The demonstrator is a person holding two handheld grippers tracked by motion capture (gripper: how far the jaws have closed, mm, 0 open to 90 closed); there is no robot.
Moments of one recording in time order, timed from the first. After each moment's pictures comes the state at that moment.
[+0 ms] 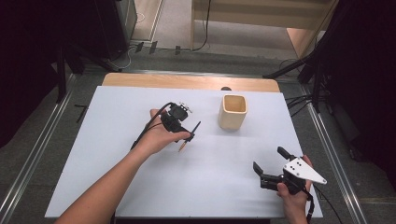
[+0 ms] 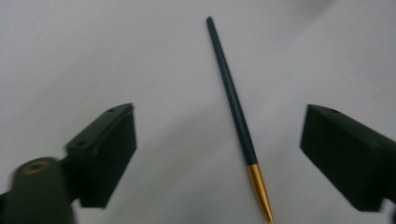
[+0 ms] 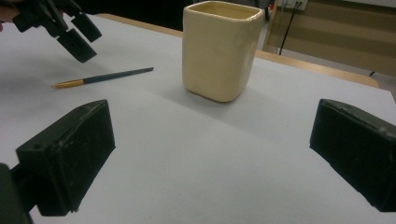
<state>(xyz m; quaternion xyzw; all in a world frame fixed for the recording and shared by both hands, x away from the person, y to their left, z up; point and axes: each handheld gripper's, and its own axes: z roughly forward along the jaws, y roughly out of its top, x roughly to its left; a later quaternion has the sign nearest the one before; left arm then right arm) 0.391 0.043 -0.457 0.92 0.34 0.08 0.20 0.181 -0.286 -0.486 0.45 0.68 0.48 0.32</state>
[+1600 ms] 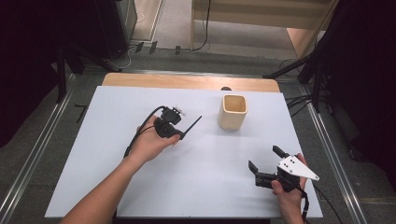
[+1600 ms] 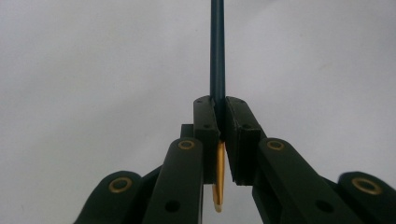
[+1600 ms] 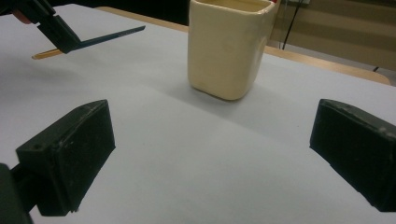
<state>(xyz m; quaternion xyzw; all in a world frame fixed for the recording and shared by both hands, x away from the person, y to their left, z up) 0.371 0.075 -0.443 0.90 0.35 0.02 0.25 0.190 -0.273 -0.489 0.45 0.69 0.47 0.32</state>
